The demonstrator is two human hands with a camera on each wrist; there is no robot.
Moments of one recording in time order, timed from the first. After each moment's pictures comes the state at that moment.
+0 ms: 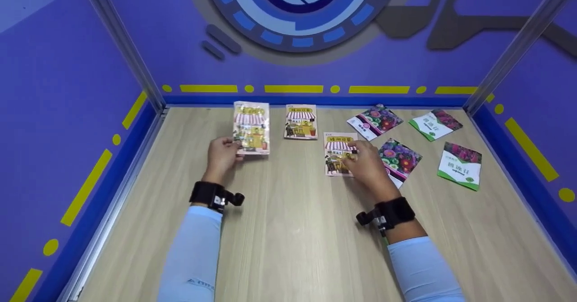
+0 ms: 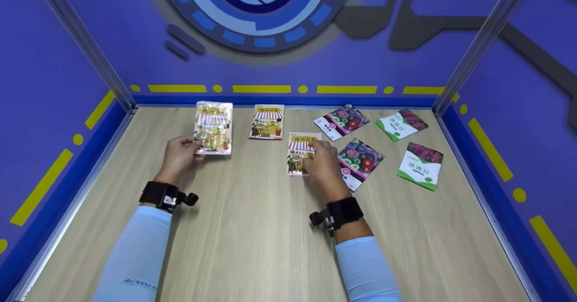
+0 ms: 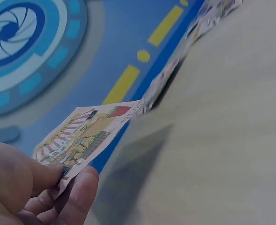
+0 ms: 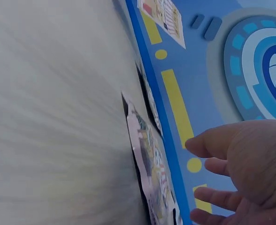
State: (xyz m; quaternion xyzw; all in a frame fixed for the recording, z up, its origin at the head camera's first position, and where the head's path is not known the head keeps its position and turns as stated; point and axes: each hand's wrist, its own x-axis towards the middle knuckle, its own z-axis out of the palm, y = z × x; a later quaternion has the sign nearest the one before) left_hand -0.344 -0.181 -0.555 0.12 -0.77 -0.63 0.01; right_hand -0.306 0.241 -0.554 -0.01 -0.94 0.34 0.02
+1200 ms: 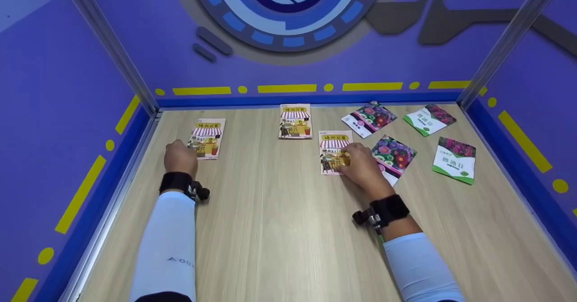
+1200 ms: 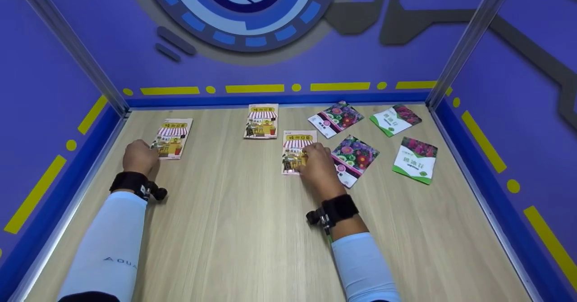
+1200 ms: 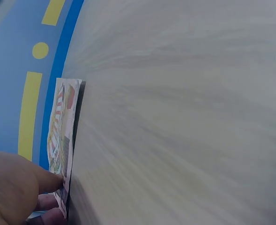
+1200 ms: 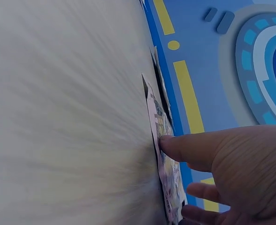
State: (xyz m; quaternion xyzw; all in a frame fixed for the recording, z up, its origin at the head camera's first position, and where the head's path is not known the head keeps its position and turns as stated) left_hand -0.354 -0.274 -0.559 0.20 -0.92 -0.32 0.05; right_hand -0.302 0.246 -0.564 0.02 -0.96 0.28 0.01
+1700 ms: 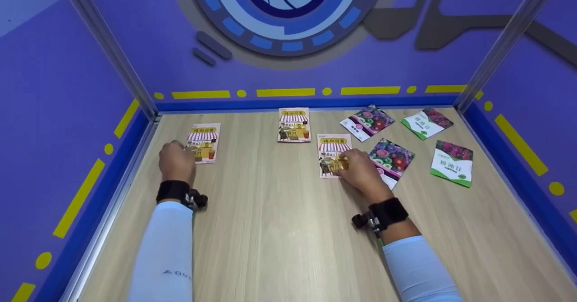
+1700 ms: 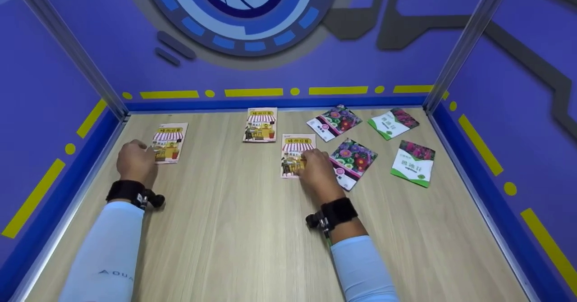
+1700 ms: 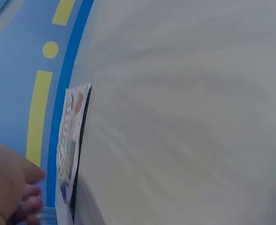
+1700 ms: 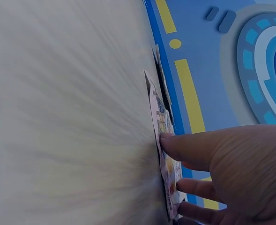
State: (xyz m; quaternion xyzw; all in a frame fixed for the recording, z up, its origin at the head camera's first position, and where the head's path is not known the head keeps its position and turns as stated) left_hand -0.341 -0.270 -0.550 0.16 -0.92 -0.33 0.12; right_hand -0.301 0.242 -0.565 -0.01 -0.96 0.28 -0.04
